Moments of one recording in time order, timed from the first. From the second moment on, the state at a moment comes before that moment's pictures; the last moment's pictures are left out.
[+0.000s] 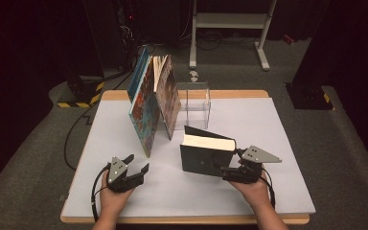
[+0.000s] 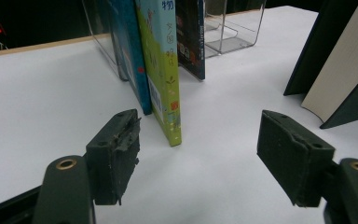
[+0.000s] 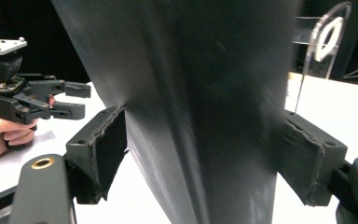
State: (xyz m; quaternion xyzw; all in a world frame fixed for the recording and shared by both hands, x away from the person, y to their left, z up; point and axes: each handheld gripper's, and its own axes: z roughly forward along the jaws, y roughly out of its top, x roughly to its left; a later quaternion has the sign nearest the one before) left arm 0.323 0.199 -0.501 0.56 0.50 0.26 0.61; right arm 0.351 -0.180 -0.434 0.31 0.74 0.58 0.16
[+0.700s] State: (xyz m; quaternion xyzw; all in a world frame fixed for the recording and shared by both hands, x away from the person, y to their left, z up) left arm 0.324 0.203 -0.503 0.54 0.51 0.27 0.61; right arm 0.339 -0.175 -0.431 0.25 0.76 0.57 0.19
